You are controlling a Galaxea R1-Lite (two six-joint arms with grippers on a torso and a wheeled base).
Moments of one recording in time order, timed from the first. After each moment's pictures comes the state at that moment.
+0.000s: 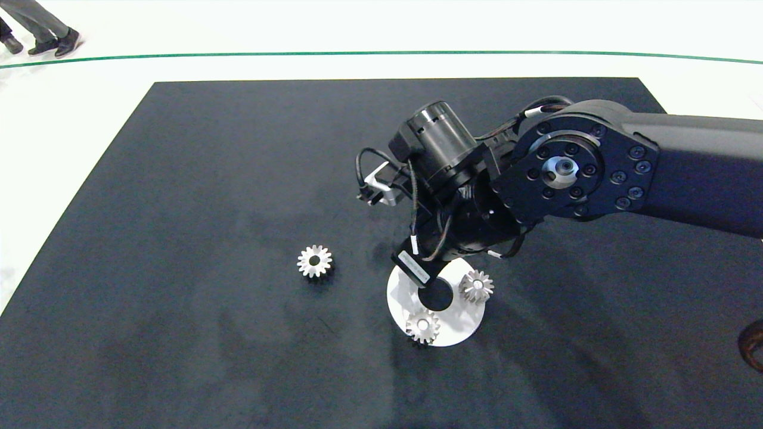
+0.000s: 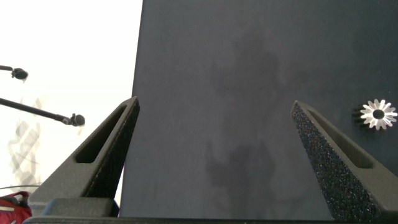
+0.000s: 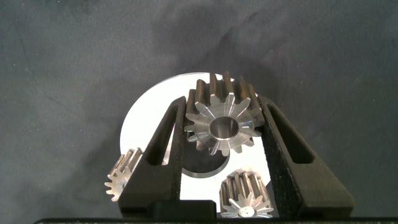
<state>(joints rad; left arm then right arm) -0.19 0.99 -1.34 0.61 0.40 0.08 0.80 2.11 -2.00 0.76 -0.29 -0.20</state>
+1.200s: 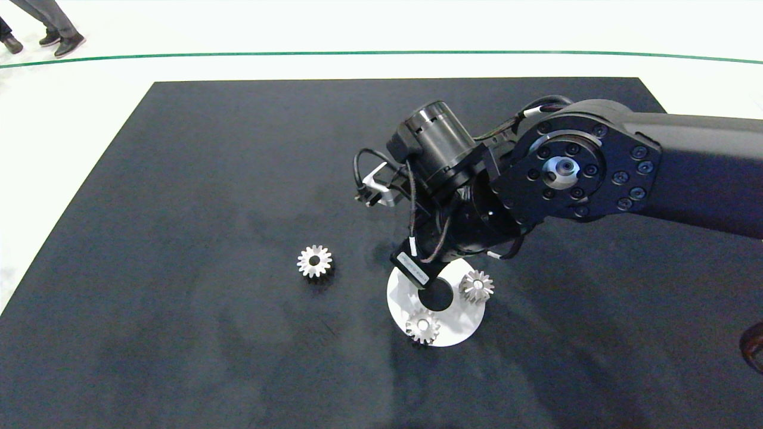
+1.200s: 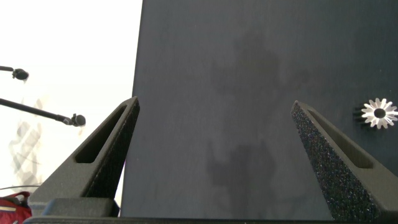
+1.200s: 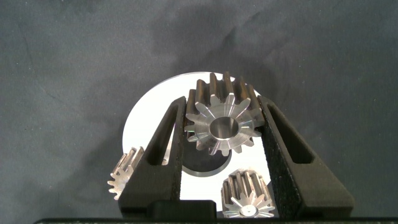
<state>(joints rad) -0.19 0.99 -1.34 0.61 0.40 0.08 0.81 2.10 -2.00 0.76 -0.29 -0.20</state>
